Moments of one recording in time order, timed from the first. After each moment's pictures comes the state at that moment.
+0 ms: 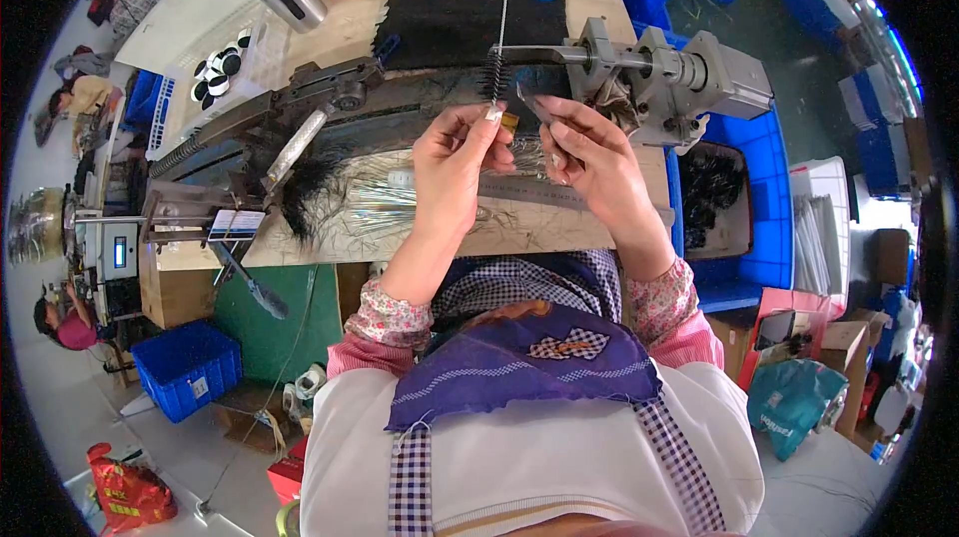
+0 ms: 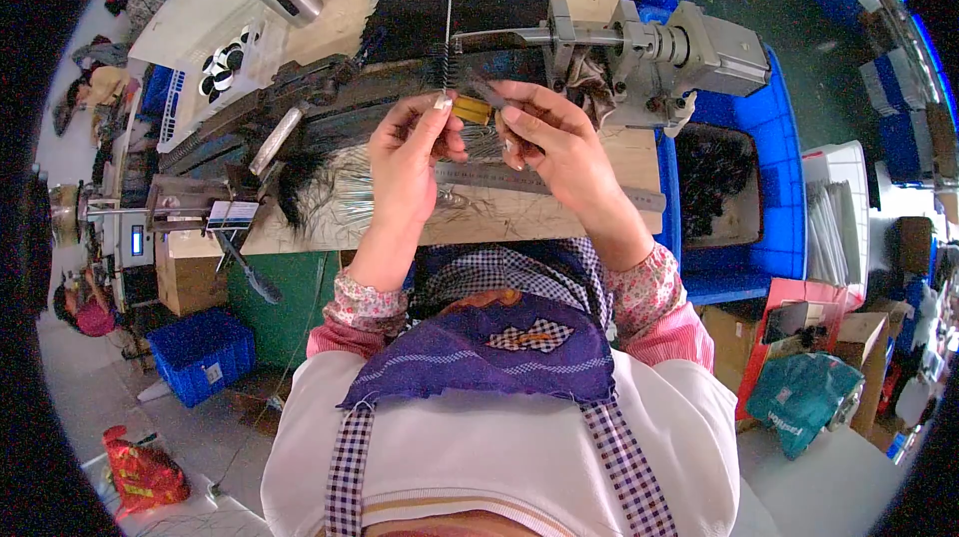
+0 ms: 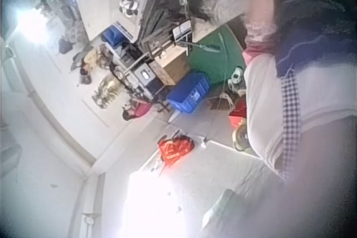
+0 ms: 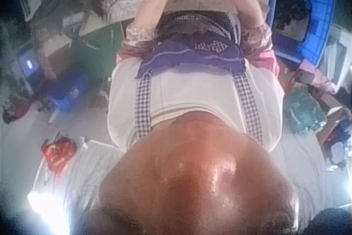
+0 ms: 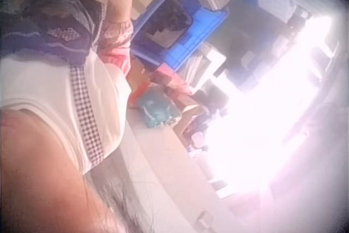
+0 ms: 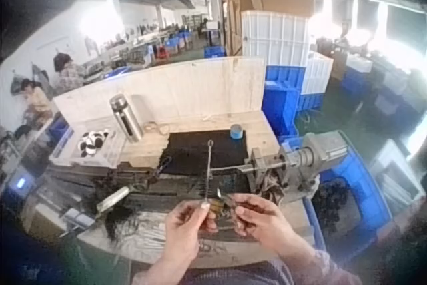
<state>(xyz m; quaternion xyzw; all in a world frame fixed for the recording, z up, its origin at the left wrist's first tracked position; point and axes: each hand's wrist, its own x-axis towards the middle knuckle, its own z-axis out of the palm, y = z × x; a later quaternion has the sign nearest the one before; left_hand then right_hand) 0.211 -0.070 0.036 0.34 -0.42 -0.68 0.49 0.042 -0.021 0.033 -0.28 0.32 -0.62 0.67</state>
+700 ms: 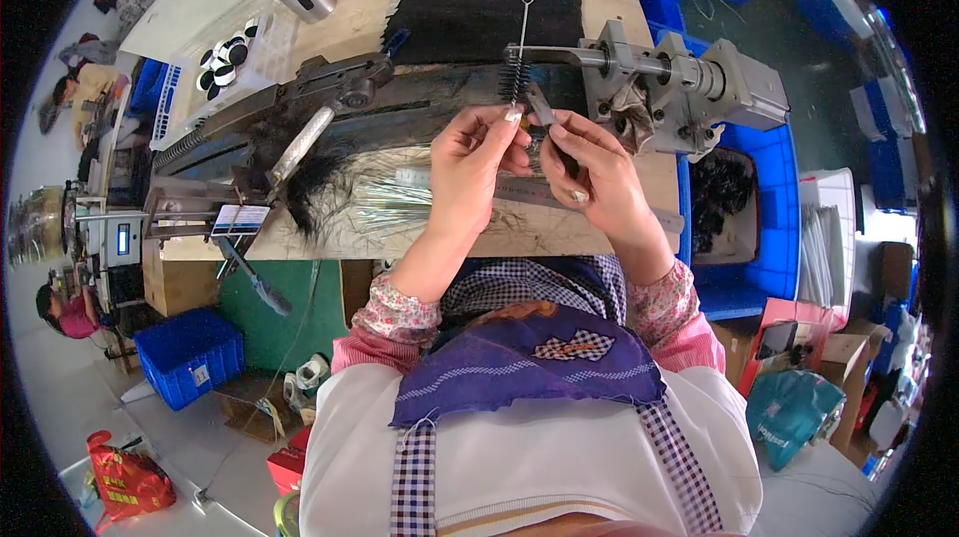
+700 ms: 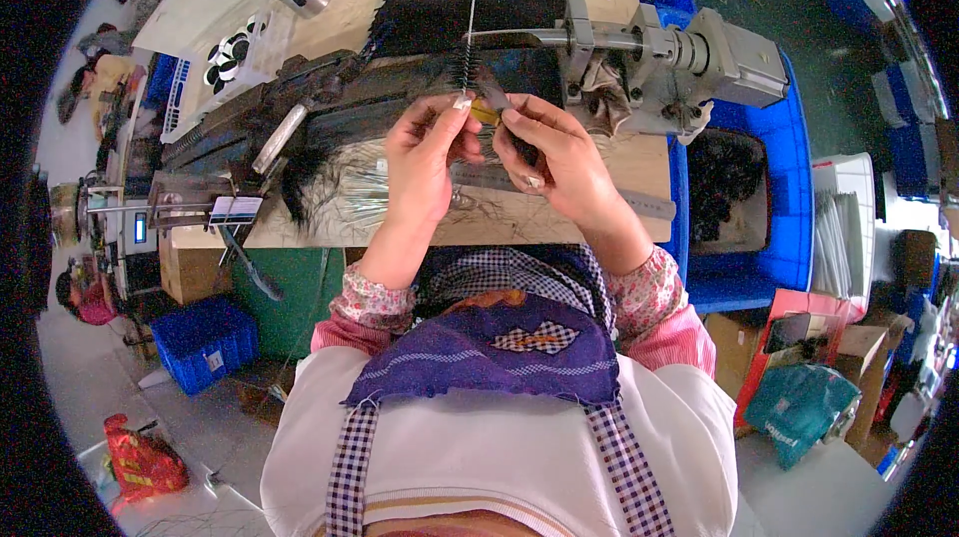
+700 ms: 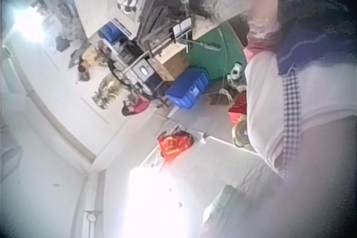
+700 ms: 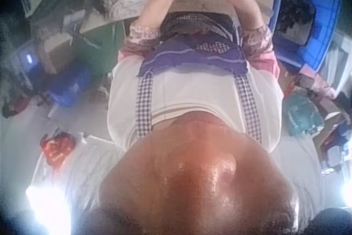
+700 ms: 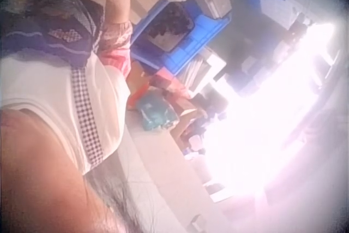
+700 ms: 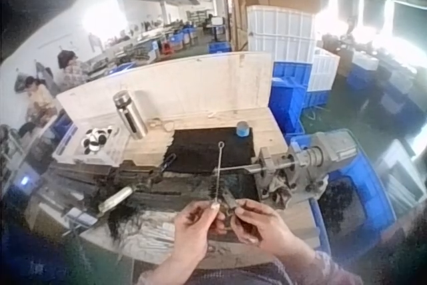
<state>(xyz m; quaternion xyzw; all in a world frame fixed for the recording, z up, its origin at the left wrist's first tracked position) 0.205 -0.072 0.029 0.34 -0.40 -0.70 0.49 0.051 -0.026 0.039 -0.26 0.32 -0.56 0.72</state>
